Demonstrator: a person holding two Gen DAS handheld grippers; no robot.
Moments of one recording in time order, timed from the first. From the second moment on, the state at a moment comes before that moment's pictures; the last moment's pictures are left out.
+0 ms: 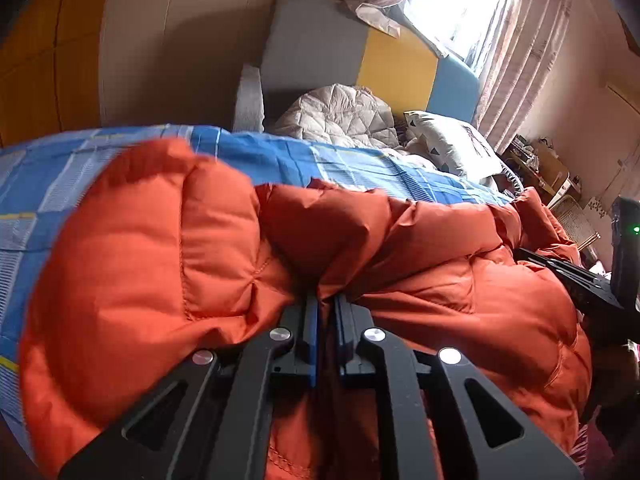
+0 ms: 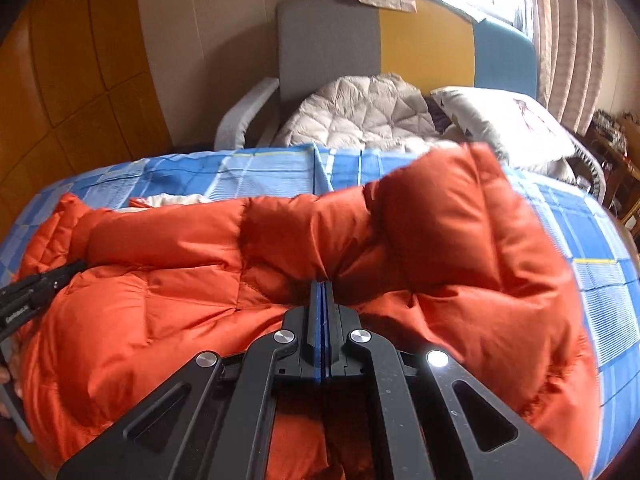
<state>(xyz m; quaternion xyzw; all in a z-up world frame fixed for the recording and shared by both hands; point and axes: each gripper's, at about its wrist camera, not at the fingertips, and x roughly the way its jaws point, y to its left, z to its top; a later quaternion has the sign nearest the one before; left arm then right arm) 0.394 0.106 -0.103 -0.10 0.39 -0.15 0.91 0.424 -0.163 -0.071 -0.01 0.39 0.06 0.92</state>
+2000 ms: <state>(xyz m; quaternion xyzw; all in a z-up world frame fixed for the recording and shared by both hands) 0.412 0.009 -0.097 -0.06 0.40 -0.09 0.91 0.456 -0.239 -0.106 0.07 0.43 0.01 0.90</state>
